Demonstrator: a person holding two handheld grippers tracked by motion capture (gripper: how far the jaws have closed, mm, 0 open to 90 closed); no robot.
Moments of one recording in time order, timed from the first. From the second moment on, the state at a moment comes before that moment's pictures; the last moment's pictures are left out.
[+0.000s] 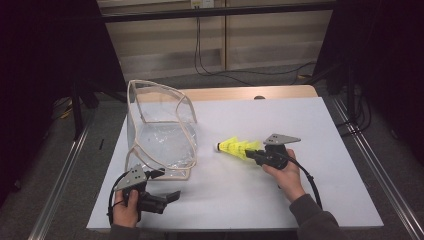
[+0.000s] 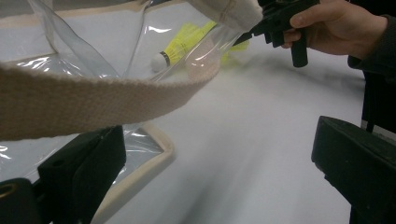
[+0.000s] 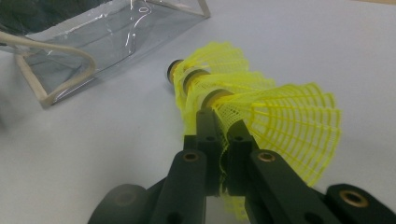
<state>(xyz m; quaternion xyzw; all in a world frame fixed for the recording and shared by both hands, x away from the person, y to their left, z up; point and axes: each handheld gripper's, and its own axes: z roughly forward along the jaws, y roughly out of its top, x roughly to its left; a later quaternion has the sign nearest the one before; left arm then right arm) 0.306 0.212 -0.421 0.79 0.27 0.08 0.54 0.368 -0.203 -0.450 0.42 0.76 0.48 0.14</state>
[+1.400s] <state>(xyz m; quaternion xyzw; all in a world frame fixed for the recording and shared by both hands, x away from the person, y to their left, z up) 0.307 0.211 -0.422 0.79 0.27 0.08 0.54 0.368 -0.195 -0.450 0.41 0.80 0.43 0.13</state>
